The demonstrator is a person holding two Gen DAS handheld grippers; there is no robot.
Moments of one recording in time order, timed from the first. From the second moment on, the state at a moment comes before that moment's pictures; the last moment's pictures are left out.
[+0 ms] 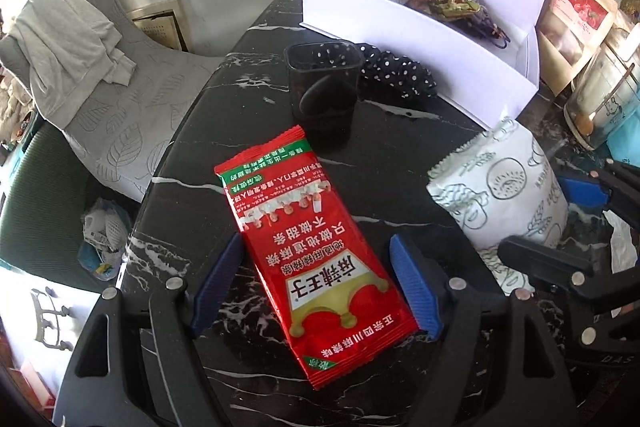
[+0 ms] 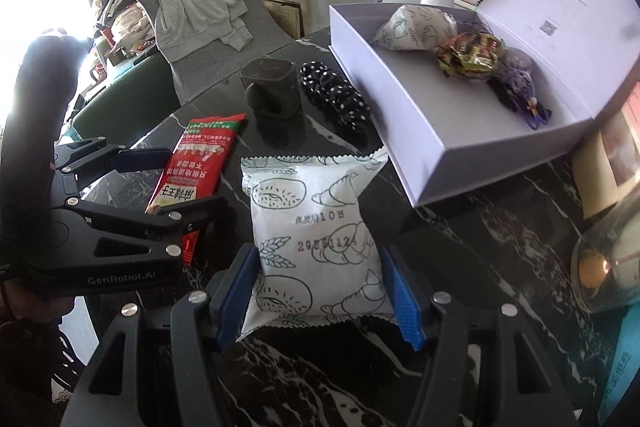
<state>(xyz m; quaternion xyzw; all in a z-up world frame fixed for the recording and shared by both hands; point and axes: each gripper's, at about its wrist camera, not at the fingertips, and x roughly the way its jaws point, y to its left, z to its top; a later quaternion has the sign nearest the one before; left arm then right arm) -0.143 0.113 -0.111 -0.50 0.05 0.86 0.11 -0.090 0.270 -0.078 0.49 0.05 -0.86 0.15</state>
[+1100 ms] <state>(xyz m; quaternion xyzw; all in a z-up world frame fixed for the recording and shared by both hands) -0.032 0.122 -0.107 -0.48 0.08 0.86 0.17 -0.010 0.287 -0.078 0.48 0.07 -0.86 0.15</state>
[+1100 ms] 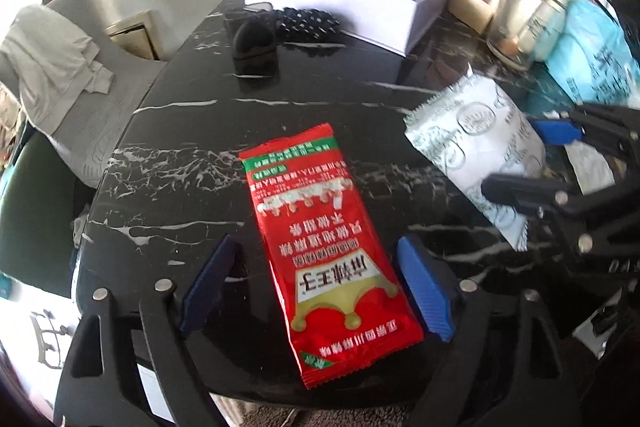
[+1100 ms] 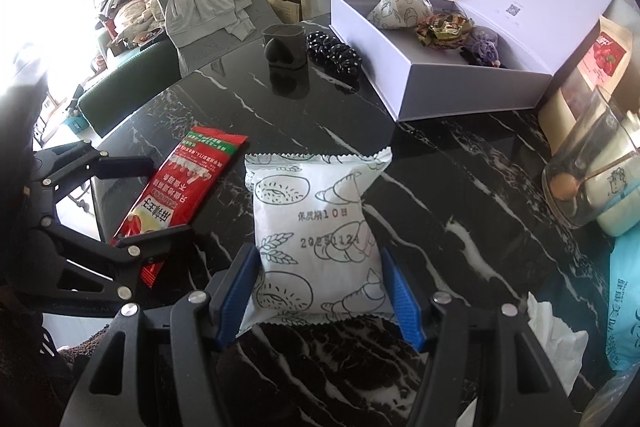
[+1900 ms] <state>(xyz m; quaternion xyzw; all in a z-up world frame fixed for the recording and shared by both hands) -0.023 0.132 -0.105 -0.45 0.08 0.87 0.17 -0.013 0.280 -0.097 0.47 0.07 -0.87 0.14</state>
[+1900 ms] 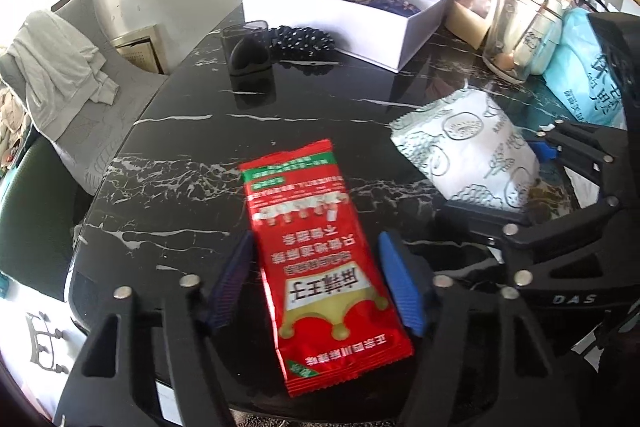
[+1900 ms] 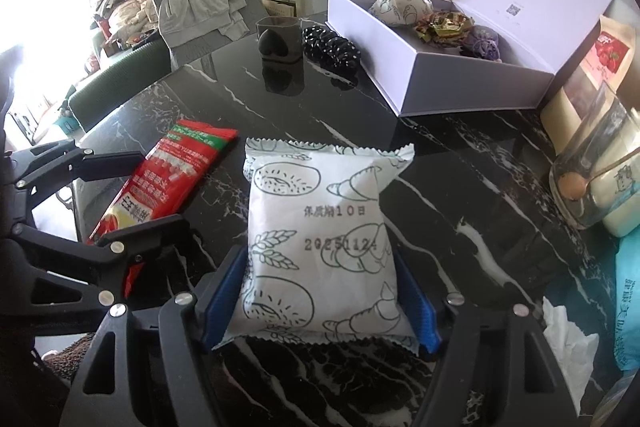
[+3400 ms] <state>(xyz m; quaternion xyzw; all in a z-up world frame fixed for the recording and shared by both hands) -0.043 0.115 -0.101 -0.47 0.03 0.87 0.13 -0.011 0.280 -0.094 0.47 0.05 -0.86 0.17</state>
